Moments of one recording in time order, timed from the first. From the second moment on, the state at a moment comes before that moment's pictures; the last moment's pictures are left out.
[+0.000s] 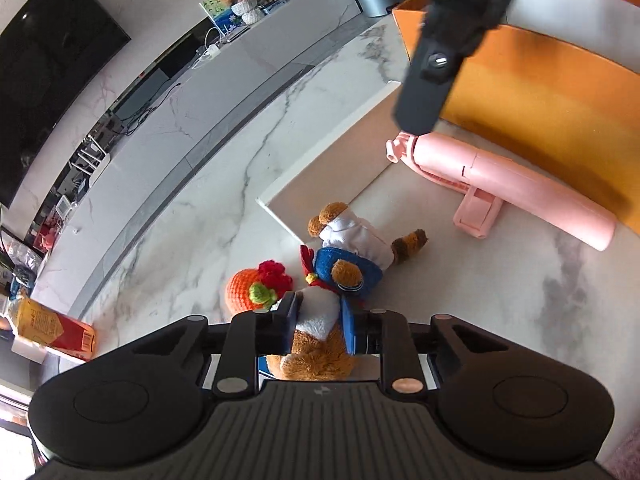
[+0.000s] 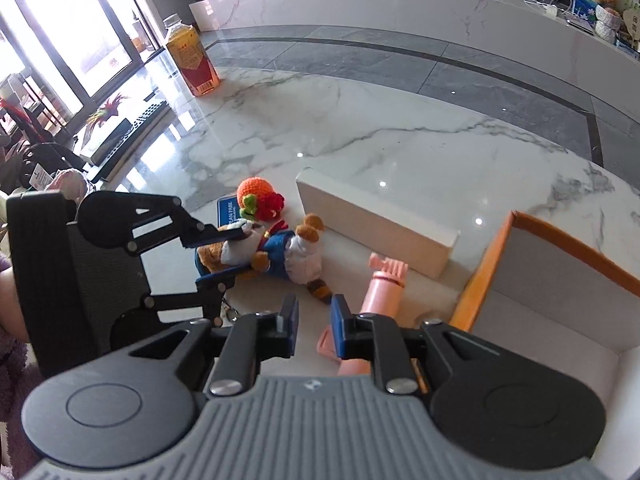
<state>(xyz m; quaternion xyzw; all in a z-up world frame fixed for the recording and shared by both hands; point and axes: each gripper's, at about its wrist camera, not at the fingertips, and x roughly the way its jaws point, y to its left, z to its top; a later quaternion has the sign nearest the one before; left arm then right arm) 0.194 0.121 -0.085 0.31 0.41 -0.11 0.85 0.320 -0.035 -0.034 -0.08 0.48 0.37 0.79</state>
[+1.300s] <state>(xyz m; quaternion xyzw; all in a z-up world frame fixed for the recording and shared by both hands) 0.165 0.173 -0.101 0.33 0.42 -0.08 0.84 0.331 0.113 -0.082 -0.22 0.41 0.45 0.76</state>
